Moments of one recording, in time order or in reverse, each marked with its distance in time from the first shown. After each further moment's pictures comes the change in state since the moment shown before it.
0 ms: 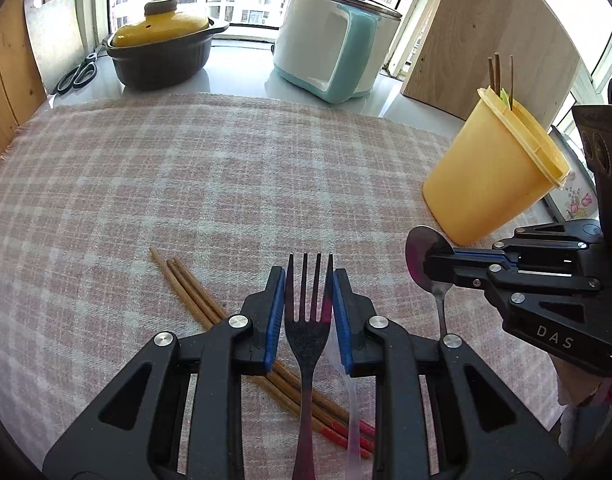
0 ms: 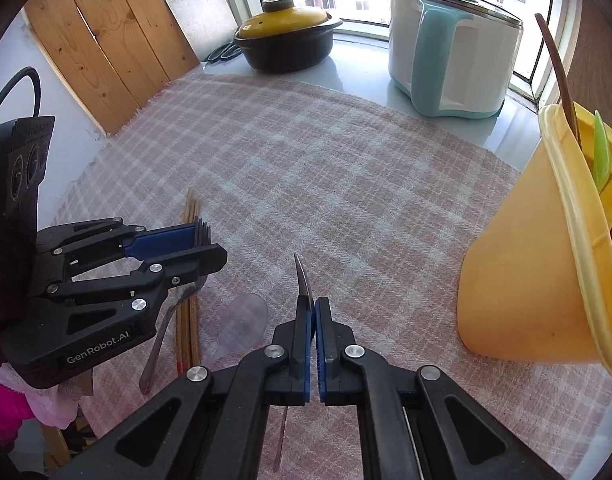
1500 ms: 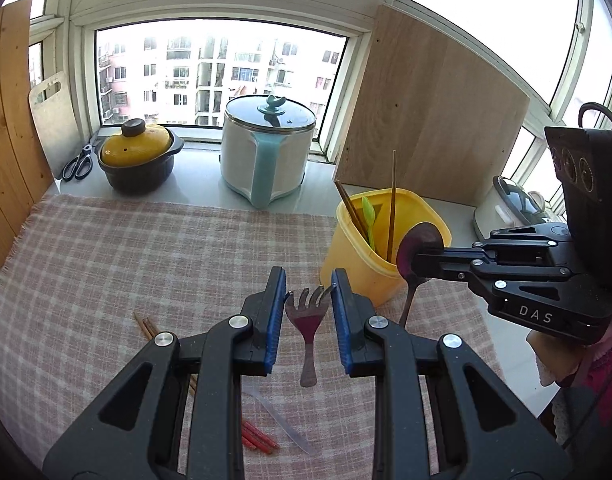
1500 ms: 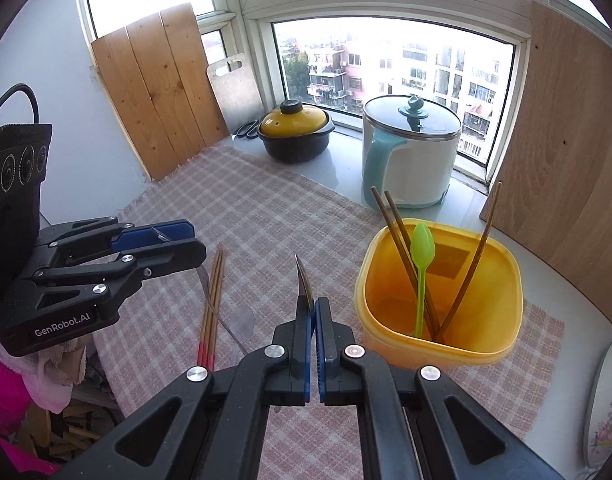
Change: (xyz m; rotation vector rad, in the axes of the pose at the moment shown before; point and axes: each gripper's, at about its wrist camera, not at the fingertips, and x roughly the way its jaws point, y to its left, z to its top) left arm -0.112 -0.109 0.039 0.048 -0.220 -0.026; right arm -0.153 -0.048 -0.007 -0.106 -0.208 0.023
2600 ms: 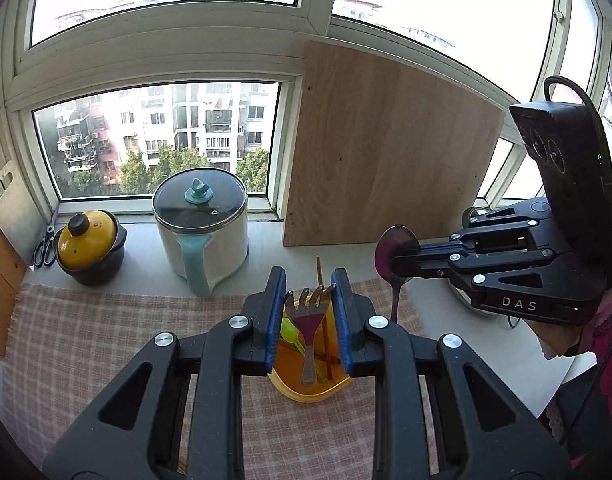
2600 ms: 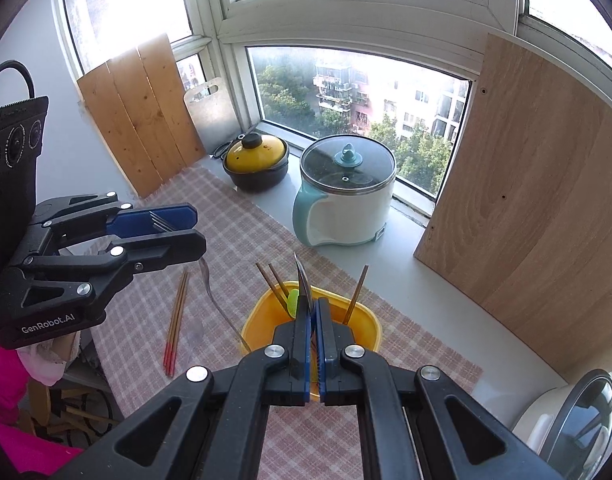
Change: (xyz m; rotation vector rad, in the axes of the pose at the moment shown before) left arm 0.022 -0.092 0.125 0.105 -0.015 -0.039; right arm -0.063 -0.102 0.081 -0.048 0.044 -0.003
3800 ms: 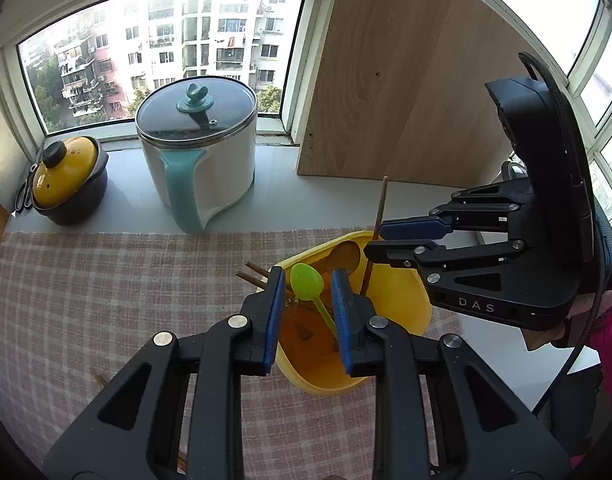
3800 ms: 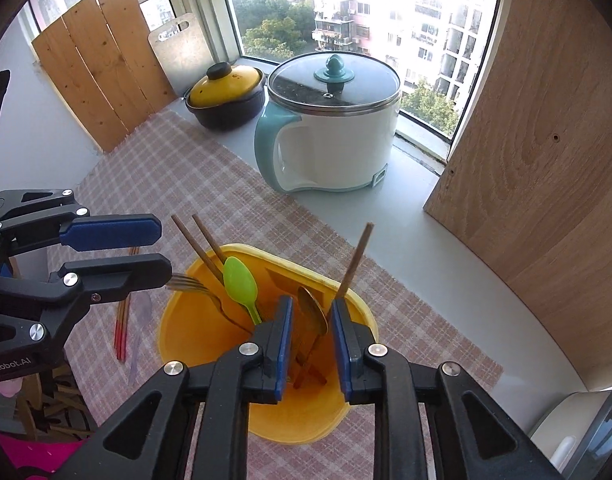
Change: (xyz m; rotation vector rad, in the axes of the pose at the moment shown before) left arm 0.081 0.019 -0.033 -0.067 0.233 0.026; right arm 0.113 -0.028 -0.015 0.004 0.187 0.001
